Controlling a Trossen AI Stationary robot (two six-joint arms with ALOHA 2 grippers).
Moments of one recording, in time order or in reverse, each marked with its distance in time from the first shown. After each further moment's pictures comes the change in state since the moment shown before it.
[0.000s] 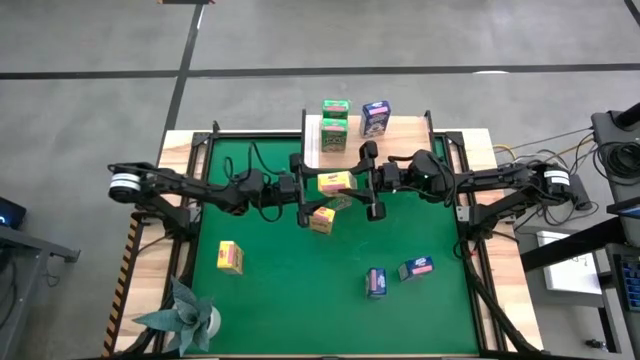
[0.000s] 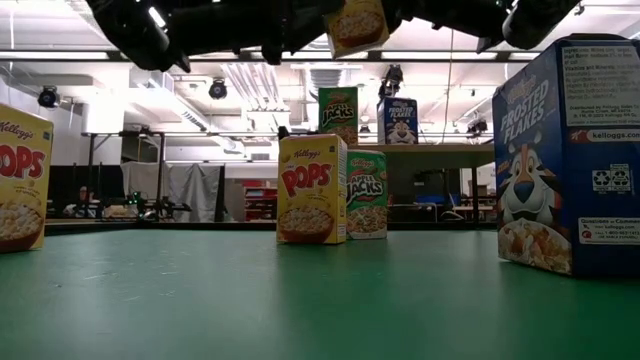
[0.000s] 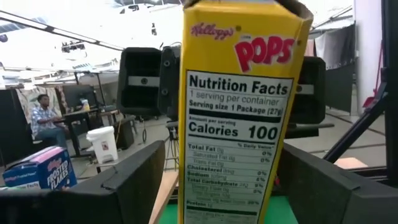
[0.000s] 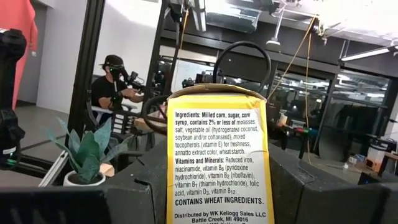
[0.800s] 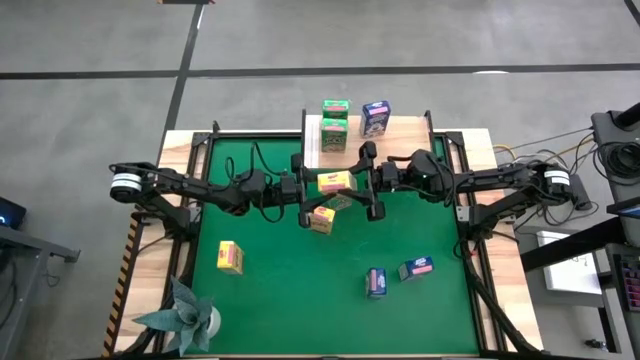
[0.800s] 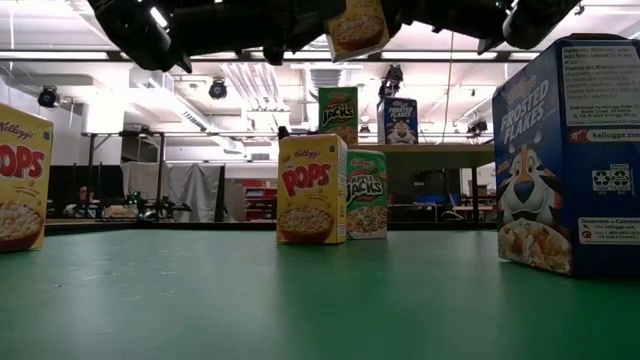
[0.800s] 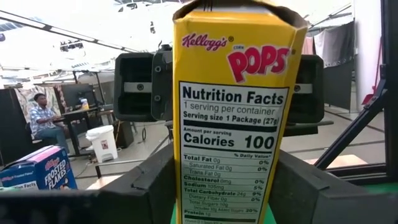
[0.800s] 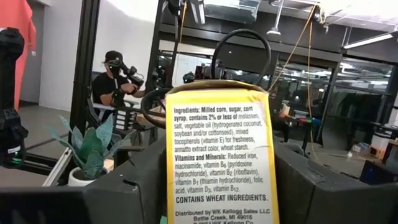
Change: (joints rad) left arm 0.000 0.003 0.005 -0.010 0.001 0.005; right arm -0.002 -0.001 0.000 -0.032 0.004 0.028
